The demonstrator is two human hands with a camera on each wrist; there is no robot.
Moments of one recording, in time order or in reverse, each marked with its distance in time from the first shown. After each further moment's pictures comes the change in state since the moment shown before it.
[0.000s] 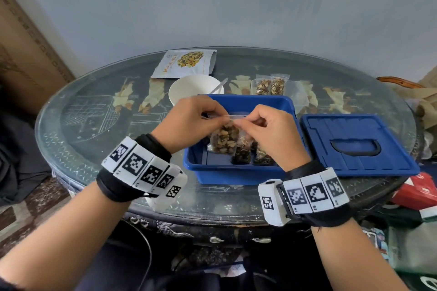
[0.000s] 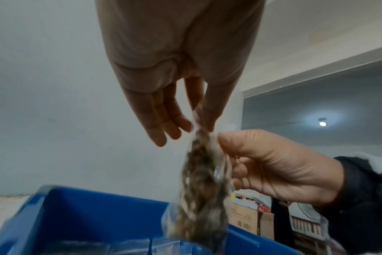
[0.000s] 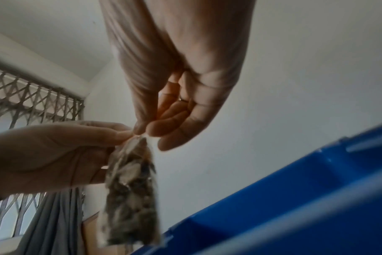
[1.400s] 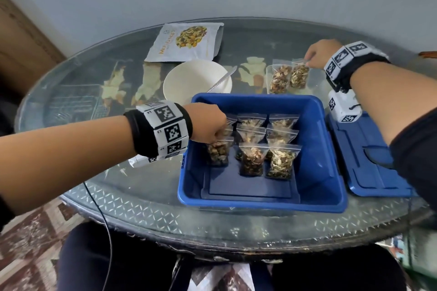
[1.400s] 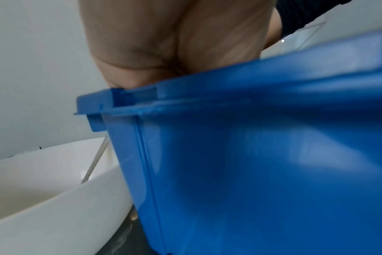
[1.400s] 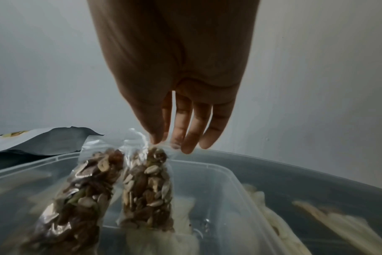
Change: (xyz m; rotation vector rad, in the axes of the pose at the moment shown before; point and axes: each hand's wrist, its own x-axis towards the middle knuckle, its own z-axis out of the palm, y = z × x) left_hand 0.100 -0.075 0.034 0.845 -0.925 -0.013; right_hand 0.227 0.190 -0.062 -0.907 -0.468 0.385
